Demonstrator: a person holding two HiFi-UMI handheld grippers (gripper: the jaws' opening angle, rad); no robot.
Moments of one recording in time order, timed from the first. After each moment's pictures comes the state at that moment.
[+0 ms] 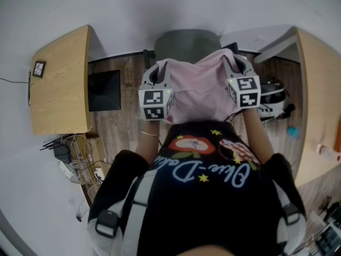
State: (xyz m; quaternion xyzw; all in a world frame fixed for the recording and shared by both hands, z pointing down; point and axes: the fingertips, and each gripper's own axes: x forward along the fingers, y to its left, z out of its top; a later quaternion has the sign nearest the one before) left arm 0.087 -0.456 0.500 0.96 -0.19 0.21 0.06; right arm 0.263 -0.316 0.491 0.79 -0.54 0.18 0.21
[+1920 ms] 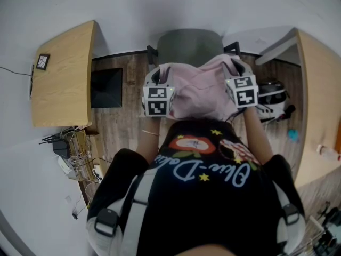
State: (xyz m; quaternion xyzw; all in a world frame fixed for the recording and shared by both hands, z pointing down) left arm 0.058 -0.434 0.535 0.94 -0.19 0.28 0.08; right arm 0.234 -0.294 0.514 0.77 -0.54 0.24 0.26
